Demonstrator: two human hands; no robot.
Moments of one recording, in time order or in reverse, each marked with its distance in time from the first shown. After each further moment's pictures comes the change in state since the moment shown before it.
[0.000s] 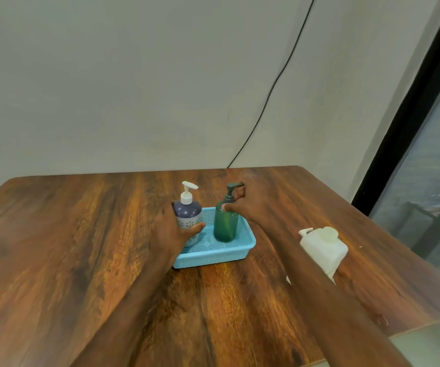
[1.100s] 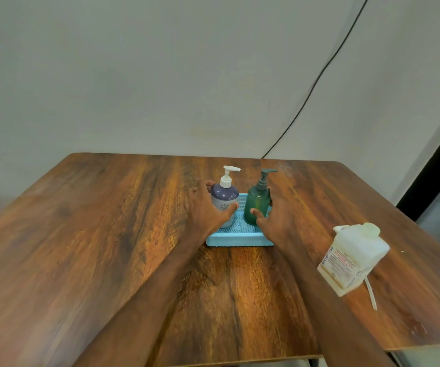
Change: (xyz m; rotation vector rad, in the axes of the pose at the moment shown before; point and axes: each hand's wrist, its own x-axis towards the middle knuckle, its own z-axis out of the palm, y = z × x) left_hand -0.008 0.006 -0.009 0.009 0.036 0.066; right_hand -0.030 0.035 0.073 -0.017 0.145 0.000
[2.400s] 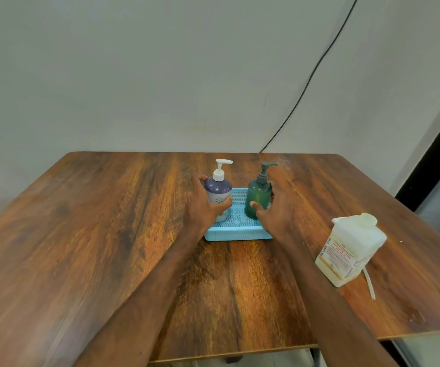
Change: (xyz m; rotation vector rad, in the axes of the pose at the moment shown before) left_hand 0.004 -0.007 0.002 -0.201 0.019 0.014; right_hand 0.009 0.013 0.011 0.087 0.076 0.049
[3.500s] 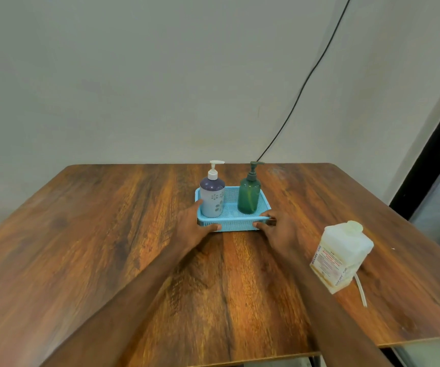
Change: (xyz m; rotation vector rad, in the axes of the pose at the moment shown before) left_hand -0.006 -0.035 -0.011 0.168 -0.253 -0.028; right_hand -0.005 0.041 -0.023 0.020 -0.130 -0.006
